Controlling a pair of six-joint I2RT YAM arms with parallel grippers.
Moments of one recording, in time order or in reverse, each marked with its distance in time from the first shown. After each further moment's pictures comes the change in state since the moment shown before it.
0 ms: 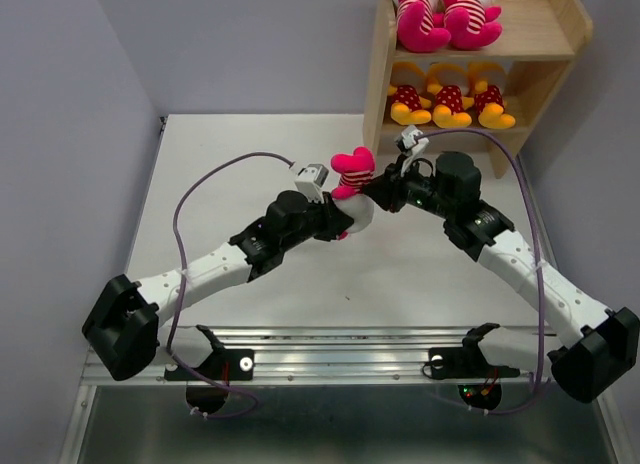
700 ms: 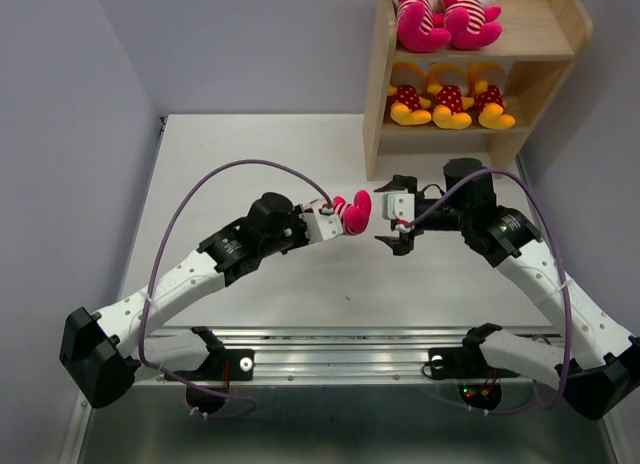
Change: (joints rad) left arm 0.020 -0.183 0.108 -0.565 -0.078 1.289; right arm -0.001 -0.131 0.079 -0.457 -0.298 -1.065
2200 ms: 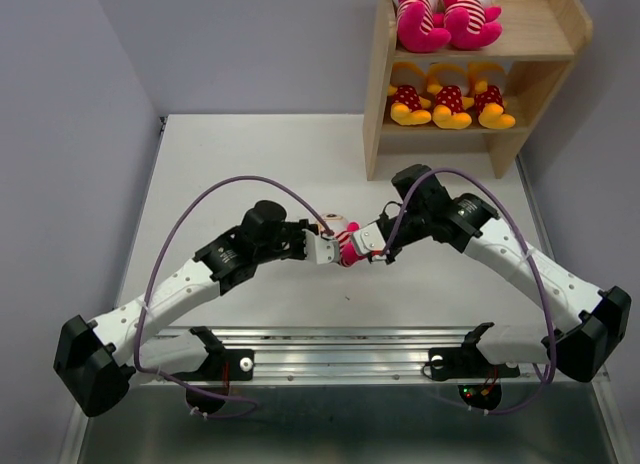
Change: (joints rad) left arm 0.005 -0.063 -0.106 0.067 0.201 0.287; right arm 0.173 0.225 0.121 -0.337 -0.110 -0.375
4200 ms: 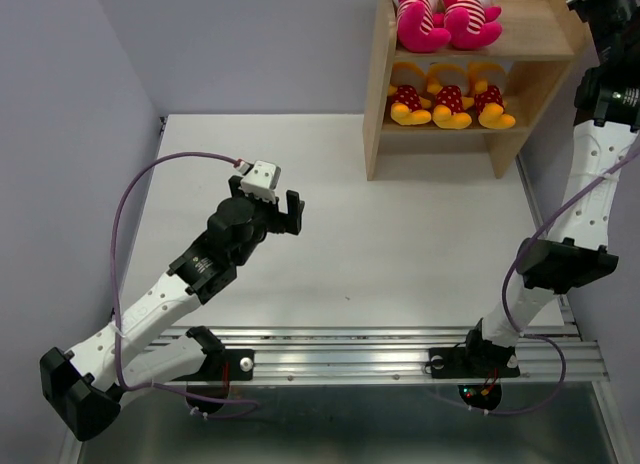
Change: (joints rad) left arm 0.063 -0.162 -0.007 0.194 -0.478 -1.068; right arm -0.936 0.554 1.204 0.743 0.385 0.633
